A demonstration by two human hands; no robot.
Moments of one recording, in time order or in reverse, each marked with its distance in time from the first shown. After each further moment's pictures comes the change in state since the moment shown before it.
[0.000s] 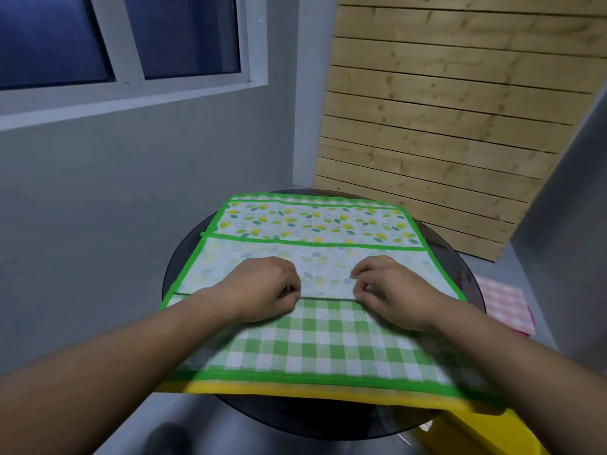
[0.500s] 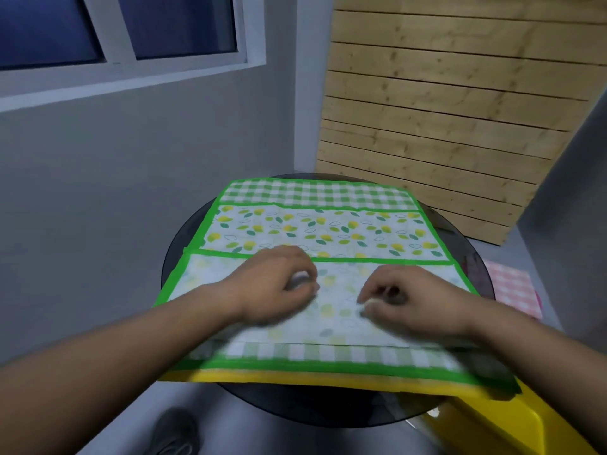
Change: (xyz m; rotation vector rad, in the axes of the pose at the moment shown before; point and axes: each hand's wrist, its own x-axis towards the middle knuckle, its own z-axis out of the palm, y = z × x) left_hand -0.002 0.017 0.002 -0.227 -0.008 -0.059; right_hand -0.030 -0.022 -0.012 0.322 -0.103 0.109
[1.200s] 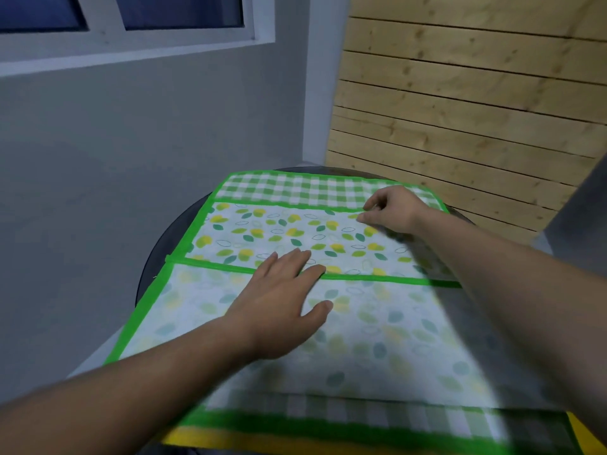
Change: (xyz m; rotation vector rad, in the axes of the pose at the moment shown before) left_hand 0.021 -0.019 0.047 0.159 -0.004 -0.214; right_hand 0.199 0.090 -0.044 0.125 0.234 0.336
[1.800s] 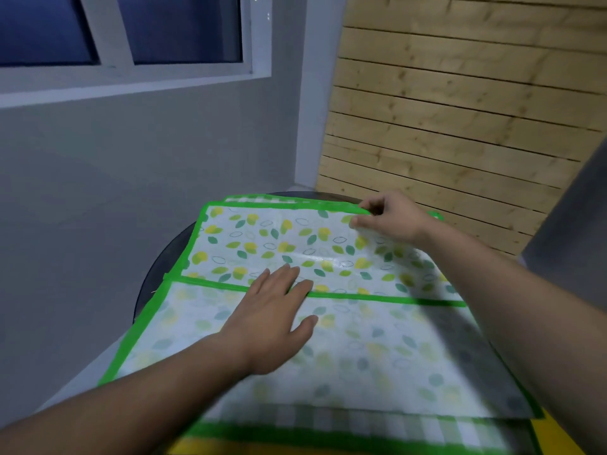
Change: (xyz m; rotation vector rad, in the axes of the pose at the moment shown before) left_hand -0.005 0.006 -0.007 0.018 0.035 0.019; right_hand -0.043 -0.038 -0.039 0.023 0.026 -0.199
